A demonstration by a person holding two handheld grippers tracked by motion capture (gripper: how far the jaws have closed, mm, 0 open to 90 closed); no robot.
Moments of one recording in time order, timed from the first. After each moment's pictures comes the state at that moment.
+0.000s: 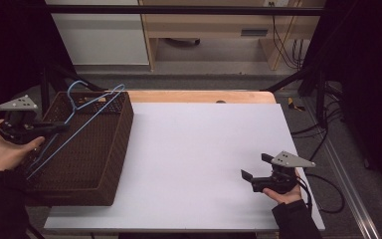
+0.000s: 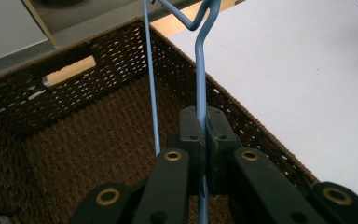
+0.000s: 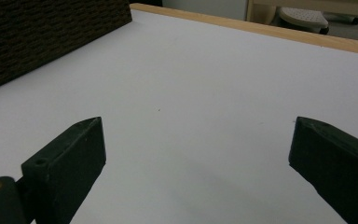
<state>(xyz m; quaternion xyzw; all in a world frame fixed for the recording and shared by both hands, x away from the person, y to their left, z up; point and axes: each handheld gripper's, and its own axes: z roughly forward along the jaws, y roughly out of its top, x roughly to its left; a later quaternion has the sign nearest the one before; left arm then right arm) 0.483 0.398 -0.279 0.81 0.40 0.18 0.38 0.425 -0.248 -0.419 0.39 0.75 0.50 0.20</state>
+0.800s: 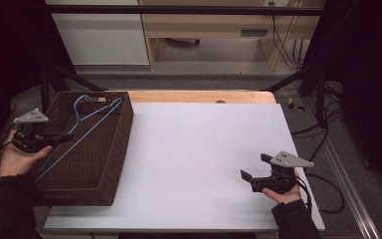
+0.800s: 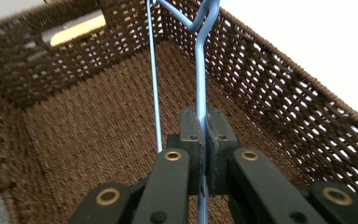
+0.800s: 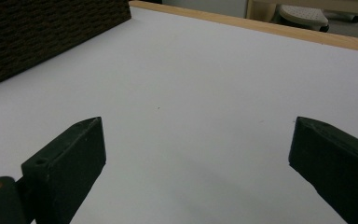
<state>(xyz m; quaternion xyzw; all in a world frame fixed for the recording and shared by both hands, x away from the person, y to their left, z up) 0.495 0.403 -0.338 0.82 0.41 0.19 0.35 0.425 -0.246 -0.420 0.40 0.75 0.49 0.20</state>
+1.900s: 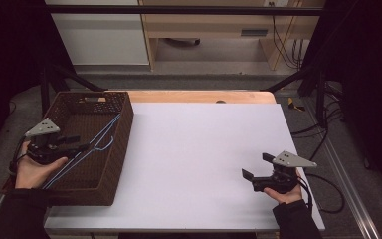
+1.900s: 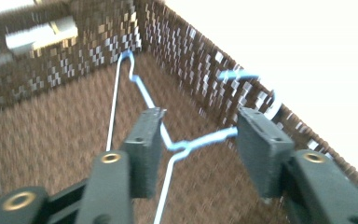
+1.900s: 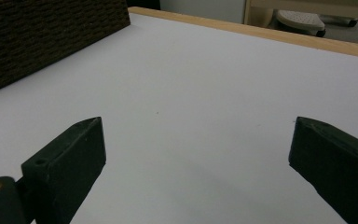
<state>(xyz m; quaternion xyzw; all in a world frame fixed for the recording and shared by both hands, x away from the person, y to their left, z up) 0.471 0.368 -0.345 0.79 0.41 0.21 0.41 0.424 -0.250 -0.417 0.40 0.74 0.50 0.21</state>
